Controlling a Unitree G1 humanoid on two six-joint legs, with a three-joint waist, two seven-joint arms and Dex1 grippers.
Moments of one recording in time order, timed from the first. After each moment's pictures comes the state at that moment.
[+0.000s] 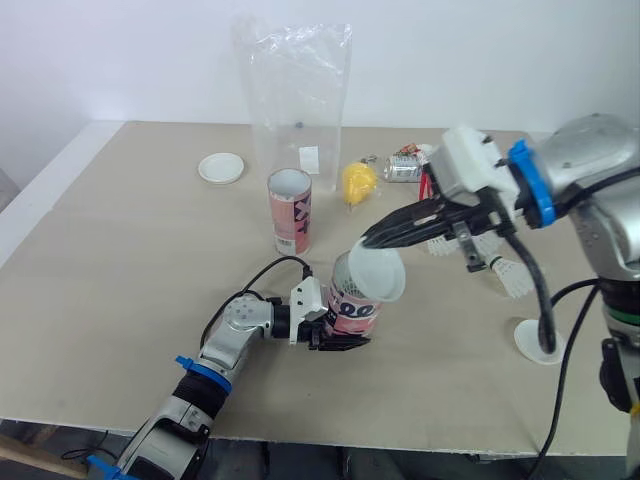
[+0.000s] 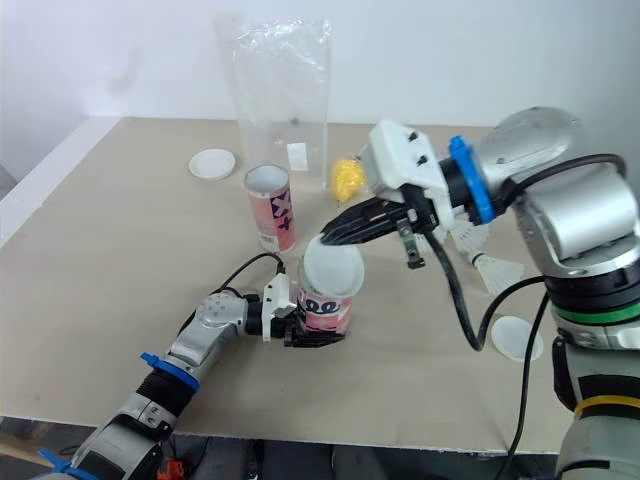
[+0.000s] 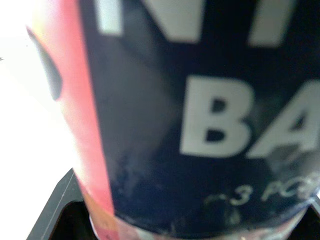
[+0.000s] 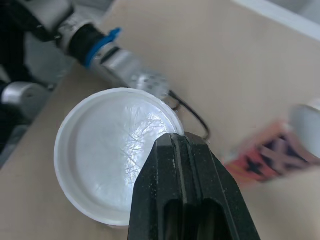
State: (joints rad) left arm -0.47 0.16 -0.32 0.39 -0.20 -0.09 -1.14; right arm -1.02 -0.91 0.24 -0.22 0.47 0.58 1.47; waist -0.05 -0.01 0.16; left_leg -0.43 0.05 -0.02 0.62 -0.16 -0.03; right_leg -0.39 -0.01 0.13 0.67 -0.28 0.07
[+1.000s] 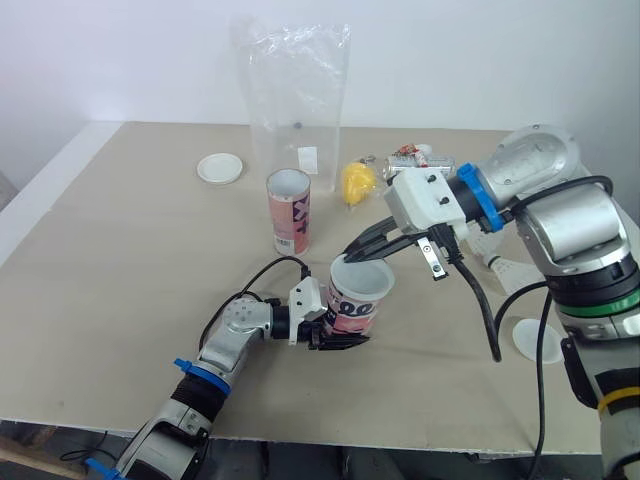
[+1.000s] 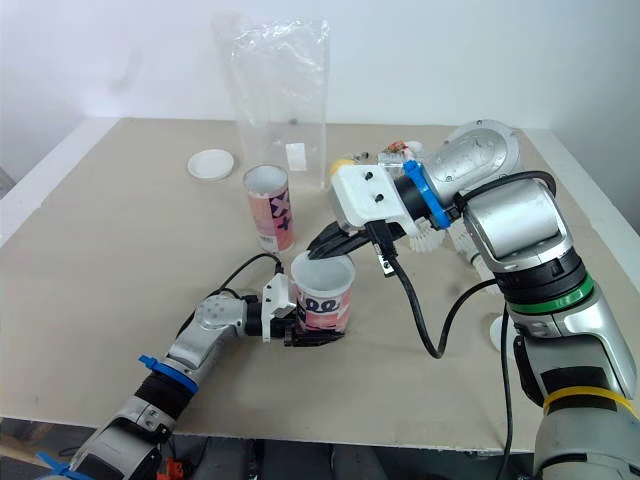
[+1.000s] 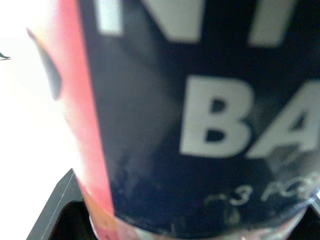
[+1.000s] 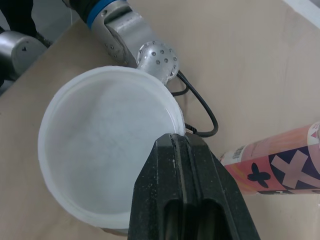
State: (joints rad) left arm -0.46 0.17 -0.32 0.36 -0.20 -0.08 -1.11; right arm -1.03 -0.79 0.32 -0.10 0.28 0.34 1.55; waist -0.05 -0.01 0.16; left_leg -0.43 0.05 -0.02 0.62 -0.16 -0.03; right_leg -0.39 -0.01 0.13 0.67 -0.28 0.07
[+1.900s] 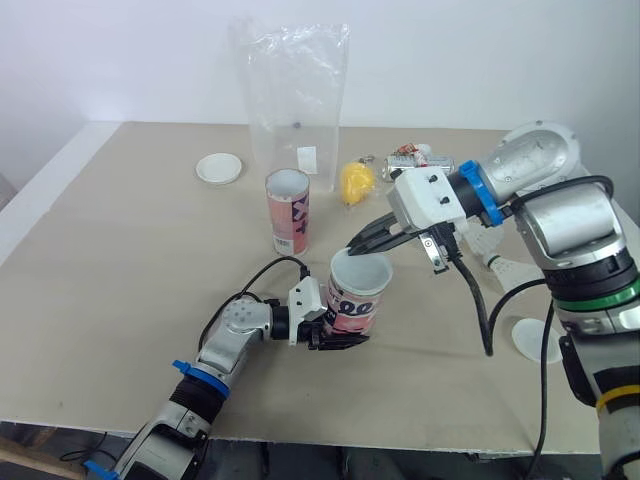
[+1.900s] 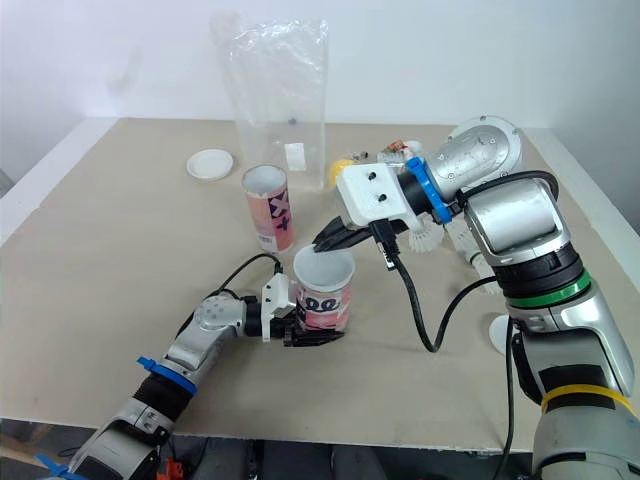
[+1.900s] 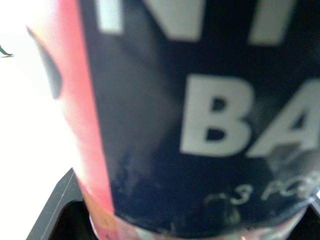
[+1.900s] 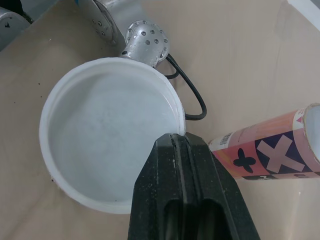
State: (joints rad) left arm -0.44 0.17 -0.32 0.34 -0.20 -0.06 -1.10; right arm -1.04 -0.78 0.32 -0.03 0.23 0.23 1.56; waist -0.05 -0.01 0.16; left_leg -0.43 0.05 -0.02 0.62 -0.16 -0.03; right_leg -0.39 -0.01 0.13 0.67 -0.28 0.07
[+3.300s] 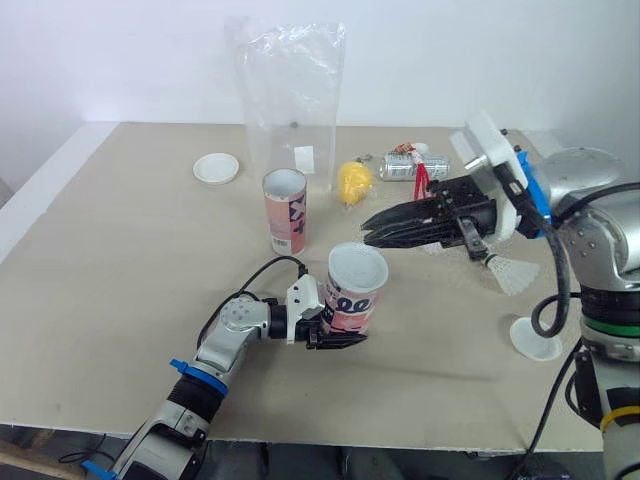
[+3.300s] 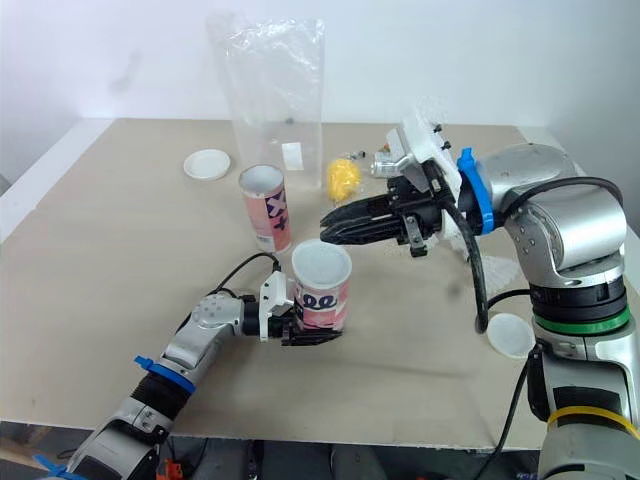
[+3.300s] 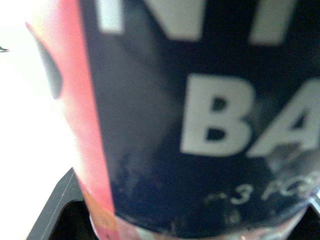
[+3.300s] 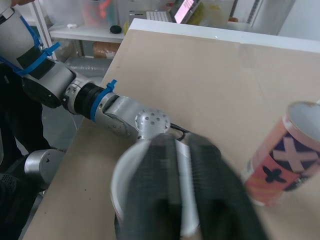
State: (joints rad) left arm -0.45 0.18 -0.31 0.33 -0.21 -0.02 -1.11; right arm -0.89 -0.80 0.05 -0.23 0.60 0.78 1.38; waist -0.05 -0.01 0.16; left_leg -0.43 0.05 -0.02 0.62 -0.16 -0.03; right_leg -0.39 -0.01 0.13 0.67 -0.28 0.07
